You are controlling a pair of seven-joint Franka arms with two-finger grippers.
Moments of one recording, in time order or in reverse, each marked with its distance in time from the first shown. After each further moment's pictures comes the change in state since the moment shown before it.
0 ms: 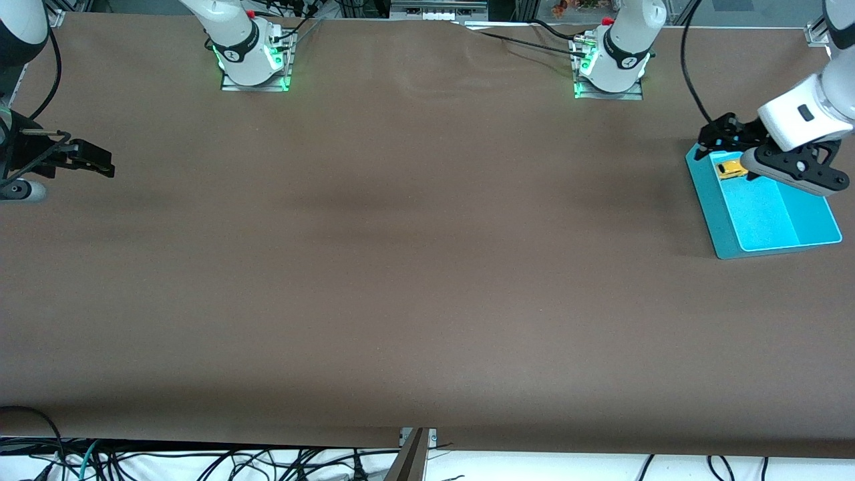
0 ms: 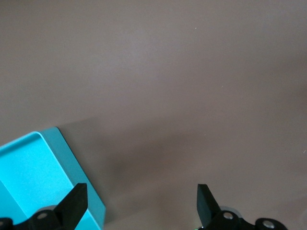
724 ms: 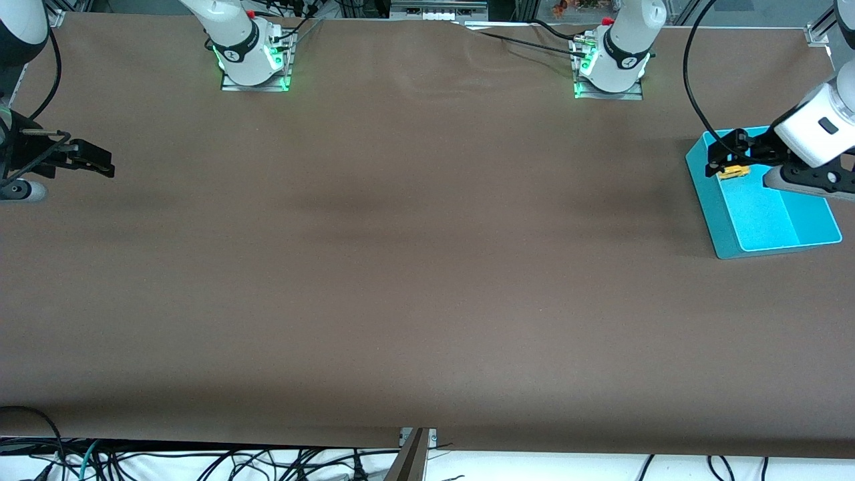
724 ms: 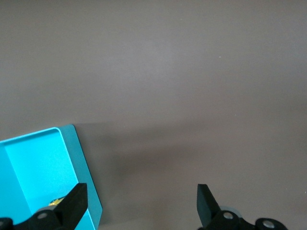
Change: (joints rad) left arm -0.017 0.073 0.041 0.116 0.034 -0.001 -0.137; right arm 0.000 0.000 0.000 0.000 0.000 0.000 0.000
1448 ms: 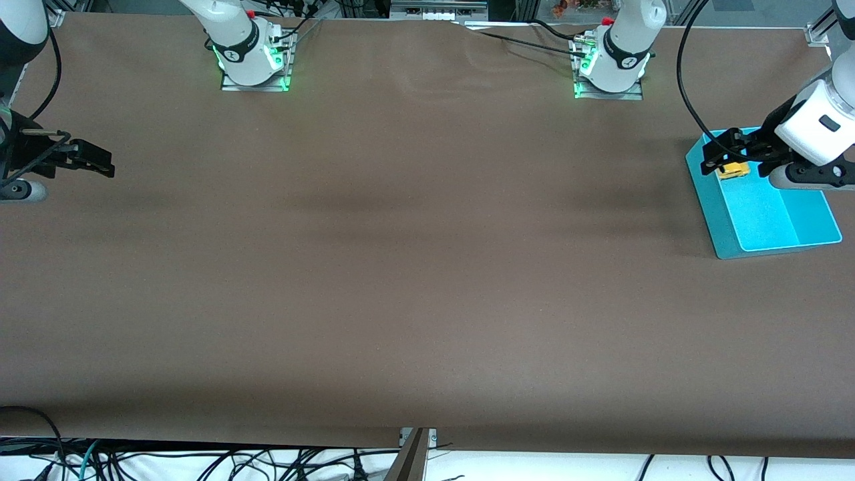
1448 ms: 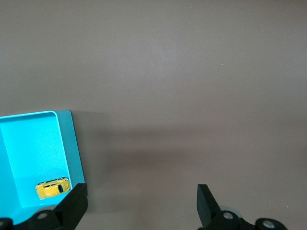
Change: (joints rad) left arm -0.031 -0.010 0.000 0.017 0.000 -0.031 -0.136; right arm 0.000 0.000 0.000 0.000 0.000 0.000 0.000
